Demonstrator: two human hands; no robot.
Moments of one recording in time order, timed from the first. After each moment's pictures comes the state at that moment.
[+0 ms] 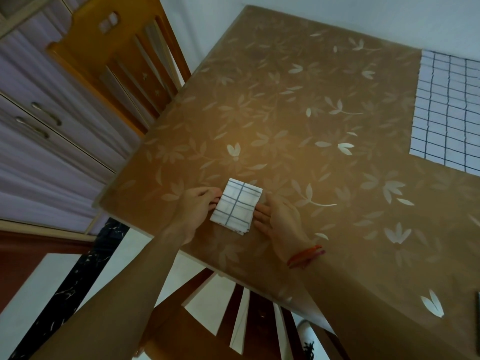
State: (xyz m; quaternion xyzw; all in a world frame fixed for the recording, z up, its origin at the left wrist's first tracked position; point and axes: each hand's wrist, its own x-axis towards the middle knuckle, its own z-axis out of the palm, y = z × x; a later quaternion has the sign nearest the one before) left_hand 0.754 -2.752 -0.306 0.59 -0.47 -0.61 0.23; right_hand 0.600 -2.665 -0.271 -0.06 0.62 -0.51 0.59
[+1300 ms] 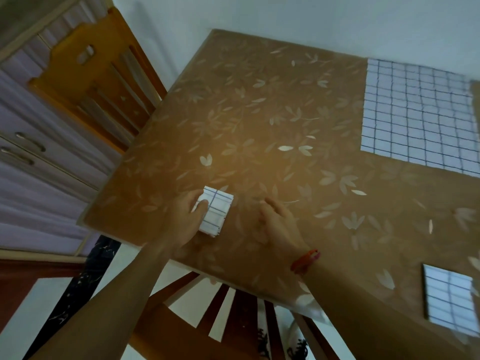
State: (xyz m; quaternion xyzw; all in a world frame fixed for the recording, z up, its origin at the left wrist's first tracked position) left_hand 0.733 -2.715 -0.260 0.53 -0.72 -0.42 0.17; right_hand 0.551 -2.612 -0.256 -0.17 0.71 -0.46 0.51
